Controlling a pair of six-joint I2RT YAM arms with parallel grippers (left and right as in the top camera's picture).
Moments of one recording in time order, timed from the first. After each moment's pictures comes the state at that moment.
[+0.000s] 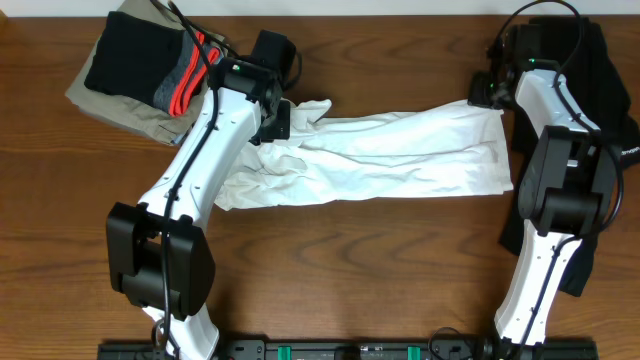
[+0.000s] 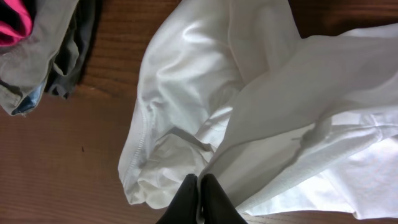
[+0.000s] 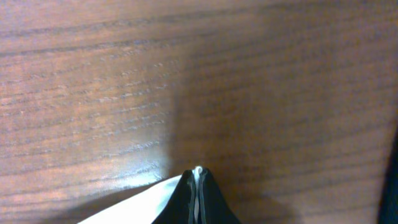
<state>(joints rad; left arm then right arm) -0.33 1.89 1.67 -1.14 -0.19 -0.30 -0.12 2.36 1.84 -0.66 -0.10 0.08</state>
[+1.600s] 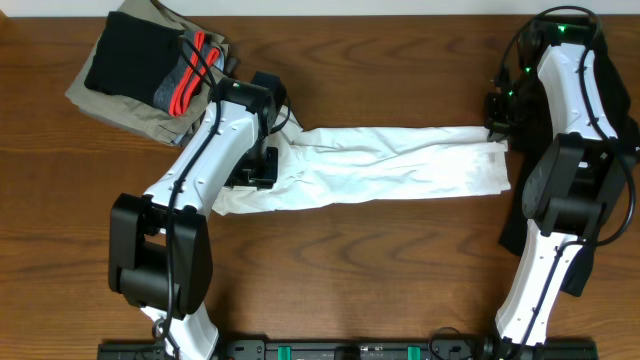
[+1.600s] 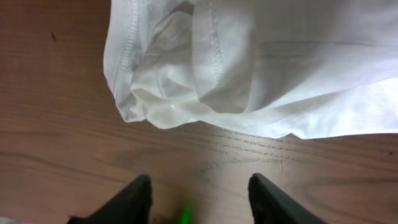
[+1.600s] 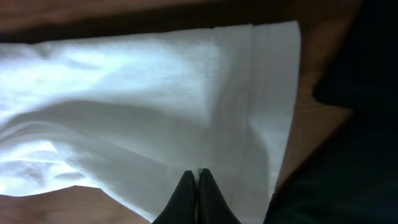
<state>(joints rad) -0.30 1.89 1.50 -1.33 -0.14 -0.31 -0.14 2.35 2.09 -1.50 -0.12 0.01</state>
